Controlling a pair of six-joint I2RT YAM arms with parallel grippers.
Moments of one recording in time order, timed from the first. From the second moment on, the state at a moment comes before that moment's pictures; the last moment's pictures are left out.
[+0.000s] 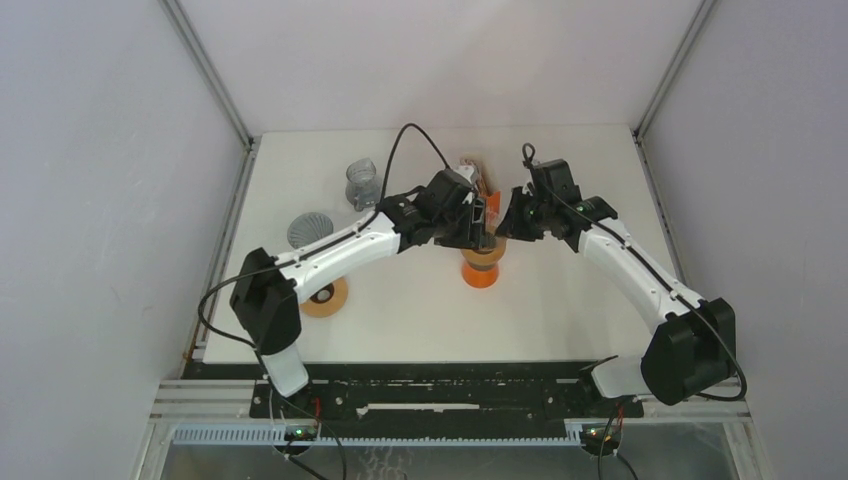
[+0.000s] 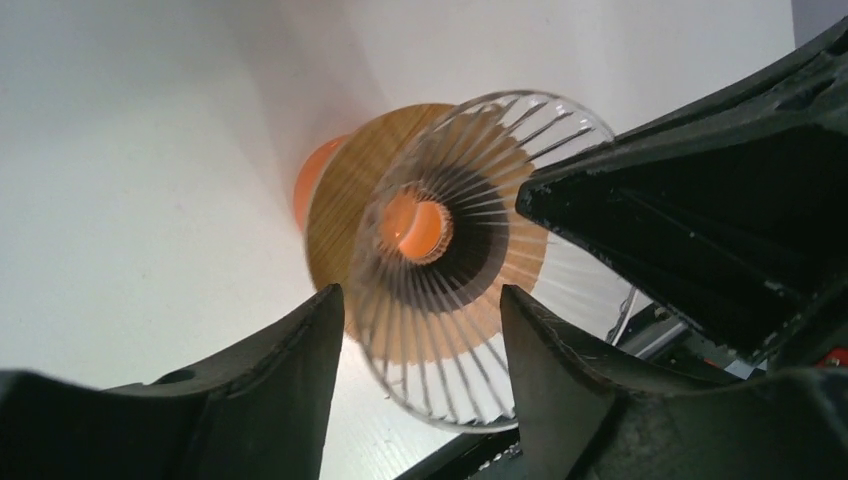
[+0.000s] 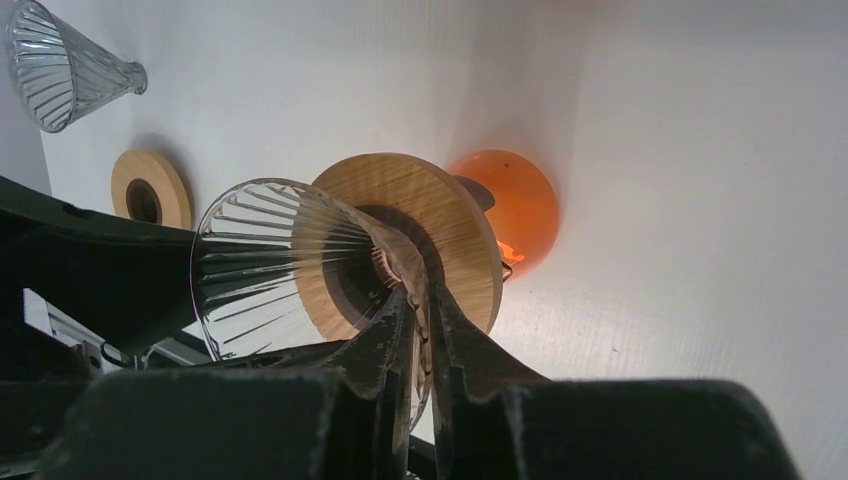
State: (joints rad) left arm -0.87 1.78 1.54 -0.55 -0.02 -0.60; right arm 0.38 1.37 1.14 -0.63 -0.19 0.50
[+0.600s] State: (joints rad) left arm -0.81 1.59 1.40 -0.54 -0.03 -0.63; right arm 0.39 1.32 1.14 -0.78 -0.18 0.50
